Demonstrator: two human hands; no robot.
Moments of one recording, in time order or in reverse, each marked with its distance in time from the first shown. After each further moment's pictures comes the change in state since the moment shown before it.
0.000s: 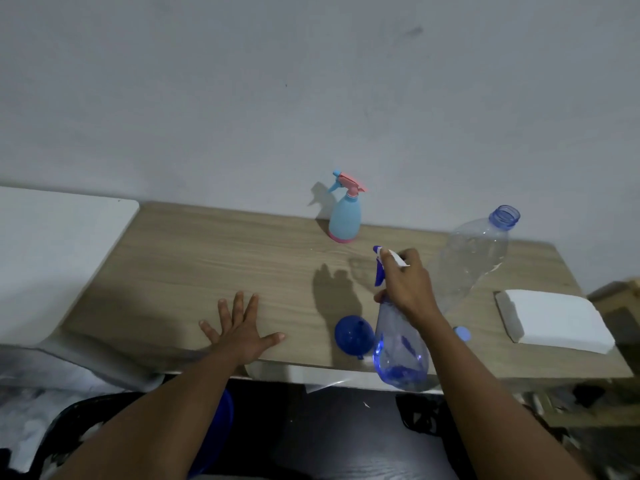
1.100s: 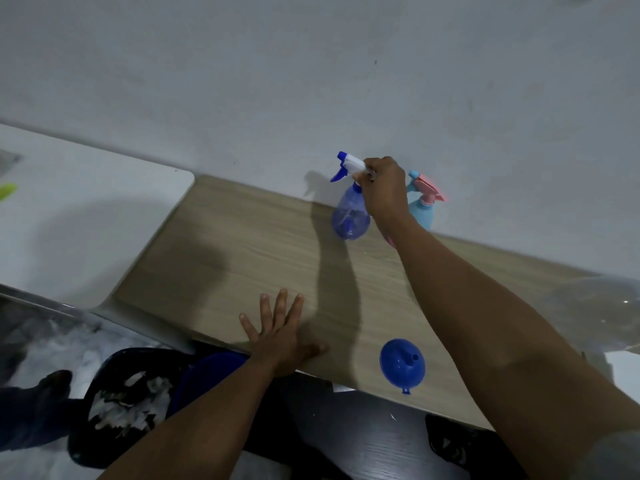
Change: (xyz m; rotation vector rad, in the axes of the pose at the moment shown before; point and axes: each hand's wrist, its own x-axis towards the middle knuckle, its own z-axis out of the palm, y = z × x) left_hand 0.013 0.000 0.003 -0.029 0.026 -0.022; right_hand 0.164 -0.113 0.167 -0.268 -0.067 -0.490
